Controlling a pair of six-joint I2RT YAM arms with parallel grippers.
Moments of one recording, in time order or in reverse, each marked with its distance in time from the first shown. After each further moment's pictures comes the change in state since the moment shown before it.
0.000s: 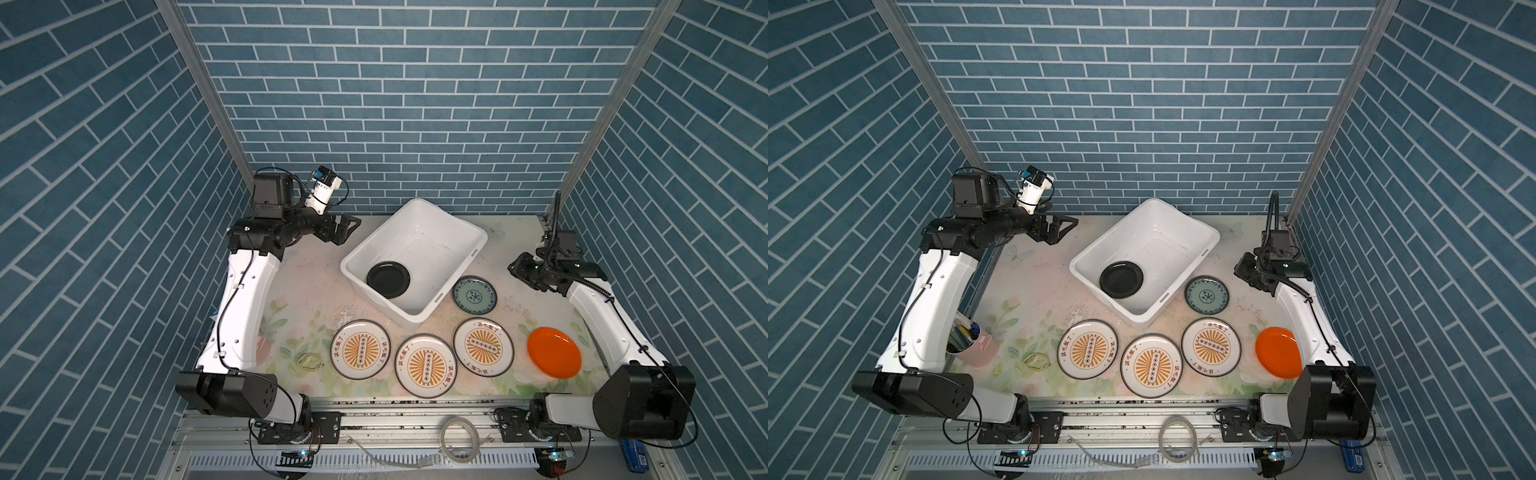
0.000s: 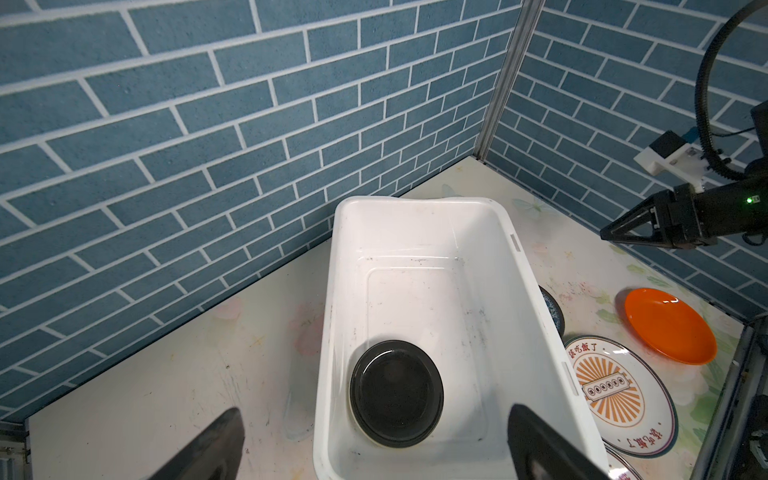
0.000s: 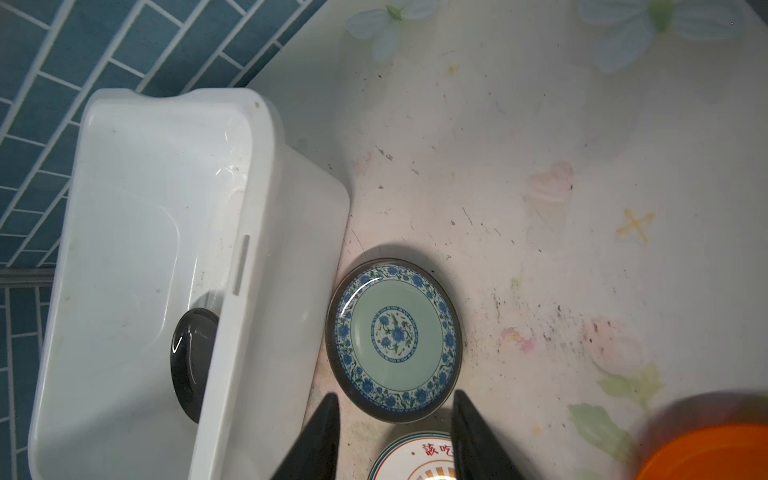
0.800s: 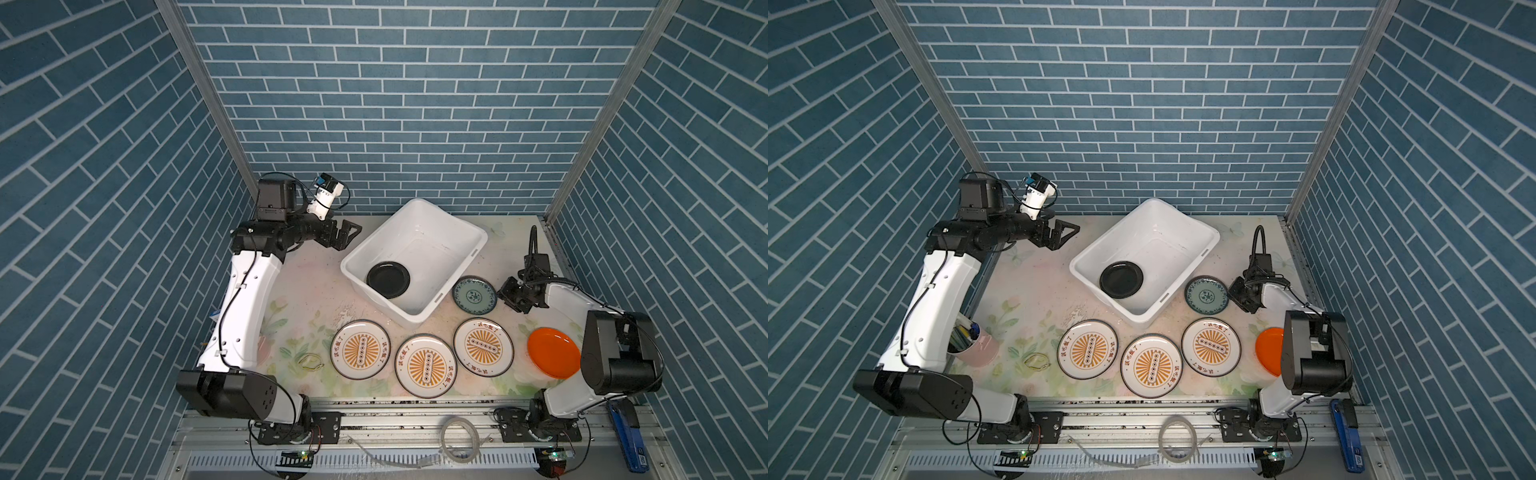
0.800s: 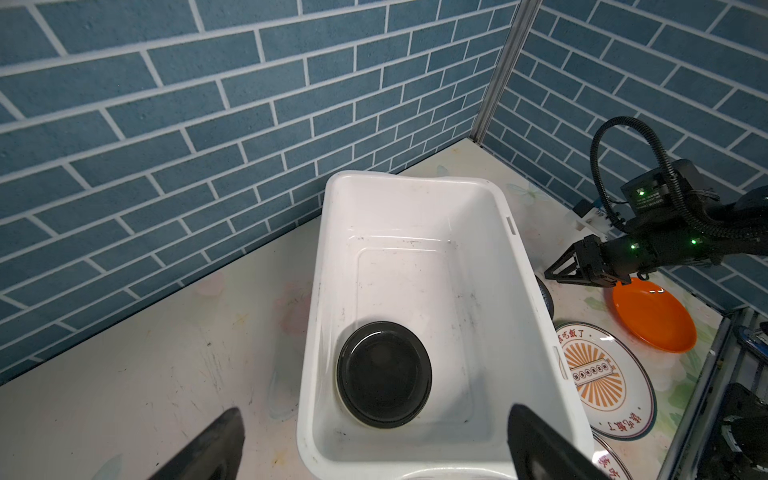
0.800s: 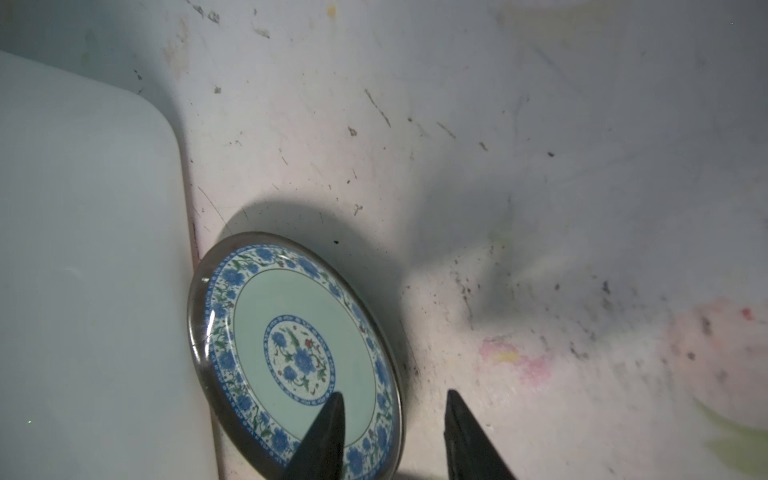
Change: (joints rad) left arm -0.001 -0.016 -0.056 -0.017 0.001 -0.016; right arm -0.010 0.271 -0.213 0.272 -0.070 0.090
